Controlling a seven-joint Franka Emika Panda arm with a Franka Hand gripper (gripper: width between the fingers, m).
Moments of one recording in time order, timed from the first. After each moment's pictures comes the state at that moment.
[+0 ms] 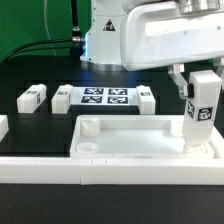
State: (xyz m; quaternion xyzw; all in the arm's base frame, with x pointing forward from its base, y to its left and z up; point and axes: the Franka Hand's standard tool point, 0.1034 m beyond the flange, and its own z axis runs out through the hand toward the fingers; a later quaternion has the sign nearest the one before) arm 0.648 0.099 0.117 -0.98 -0.08 -0.15 0.06
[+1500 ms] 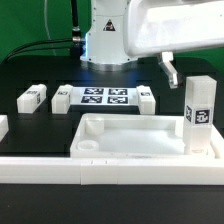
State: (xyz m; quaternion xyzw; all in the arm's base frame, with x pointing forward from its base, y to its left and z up) arm 0.646 0.101 0.143 -0.98 -0.07 -0.19 0.06
